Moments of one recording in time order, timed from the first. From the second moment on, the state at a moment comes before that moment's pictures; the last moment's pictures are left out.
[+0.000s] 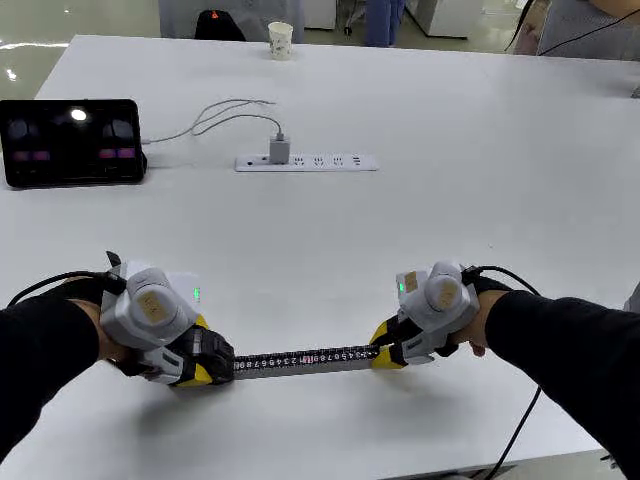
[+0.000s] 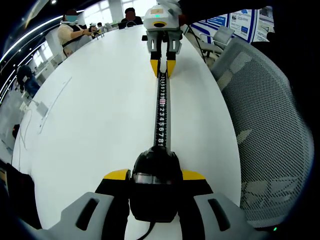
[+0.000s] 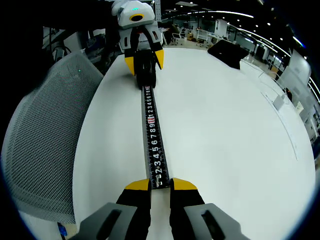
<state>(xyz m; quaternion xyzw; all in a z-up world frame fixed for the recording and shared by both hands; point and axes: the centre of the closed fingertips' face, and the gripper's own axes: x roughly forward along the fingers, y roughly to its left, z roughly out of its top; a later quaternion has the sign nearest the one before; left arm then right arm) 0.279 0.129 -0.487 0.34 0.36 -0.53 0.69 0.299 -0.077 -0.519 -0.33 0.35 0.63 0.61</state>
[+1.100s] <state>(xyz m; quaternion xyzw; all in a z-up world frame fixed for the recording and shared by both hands) 0.280 0.128 -0.490 0.34 0.36 -0.53 0.69 0.300 -0.101 -0.518 -0.34 0.36 0.62 0.61</state>
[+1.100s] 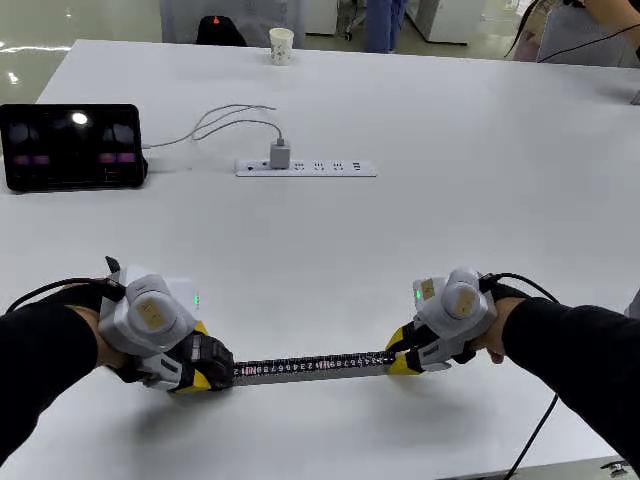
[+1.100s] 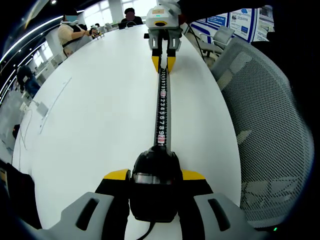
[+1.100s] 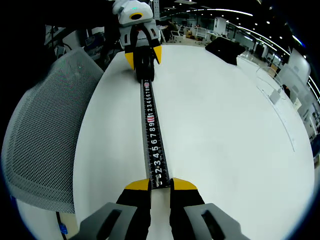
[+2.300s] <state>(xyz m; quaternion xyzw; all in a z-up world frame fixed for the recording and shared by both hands) 0.280 0.129 -0.488 0.33 0.35 -0.53 0.69 0.302 -0.112 -0.520 -0.33 0.36 0.62 0.62</state>
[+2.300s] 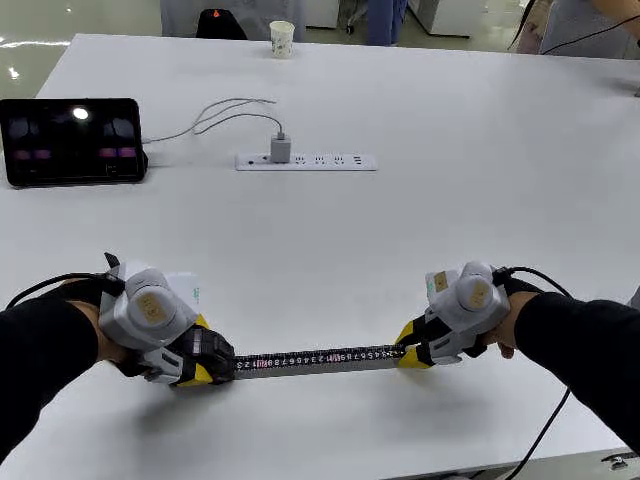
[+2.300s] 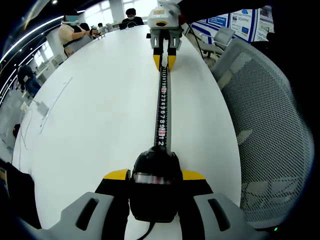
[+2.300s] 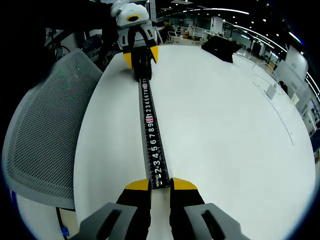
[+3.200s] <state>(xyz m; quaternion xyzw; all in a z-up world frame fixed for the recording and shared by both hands) 0.280 0.124 -0.487 0.33 0.35 -0.52 0.71 0.302 -0.115 -0.520 -0.36 0.37 0.61 0.60</state>
